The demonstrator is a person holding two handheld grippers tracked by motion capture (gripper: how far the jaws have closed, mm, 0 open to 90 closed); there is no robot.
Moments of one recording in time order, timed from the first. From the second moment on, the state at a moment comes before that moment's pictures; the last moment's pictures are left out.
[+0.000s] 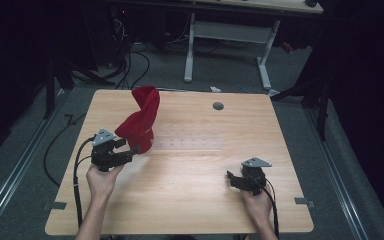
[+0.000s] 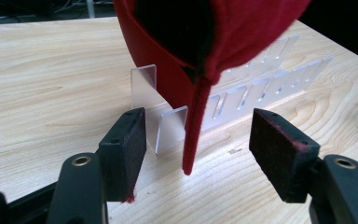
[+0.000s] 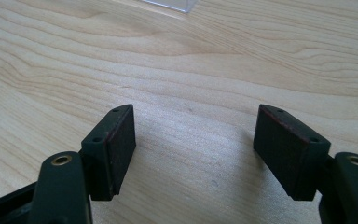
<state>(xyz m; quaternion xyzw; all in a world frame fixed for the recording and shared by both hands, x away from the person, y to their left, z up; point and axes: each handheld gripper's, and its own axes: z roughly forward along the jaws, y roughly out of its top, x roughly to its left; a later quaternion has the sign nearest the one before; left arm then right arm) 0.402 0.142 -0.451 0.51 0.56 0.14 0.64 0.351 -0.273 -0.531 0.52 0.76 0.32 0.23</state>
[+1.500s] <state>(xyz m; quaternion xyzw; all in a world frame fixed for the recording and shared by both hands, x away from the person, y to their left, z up) 0.360 0.150 -0.467 0.50 0.56 0.13 0.64 0.351 -0.273 -0.531 0.52 0.76 0.32 0.23</state>
